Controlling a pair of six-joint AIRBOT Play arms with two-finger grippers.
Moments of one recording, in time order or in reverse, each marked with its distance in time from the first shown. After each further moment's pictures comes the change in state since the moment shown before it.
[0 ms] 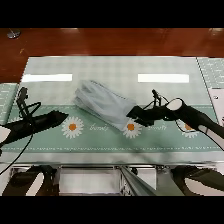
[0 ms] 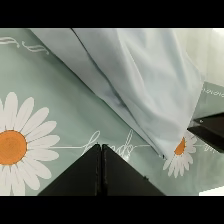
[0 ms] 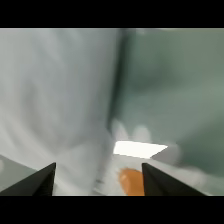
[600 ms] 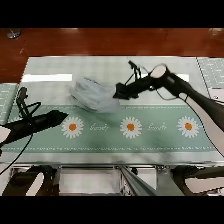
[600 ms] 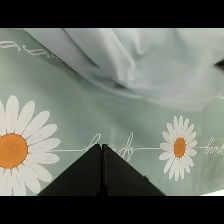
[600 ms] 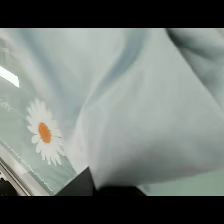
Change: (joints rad) left arm 0.000 0.000 0.000 0.000 0.011 0.003; right arm 0.072 -0.265 0.682 -0.124 0.297 -0.090
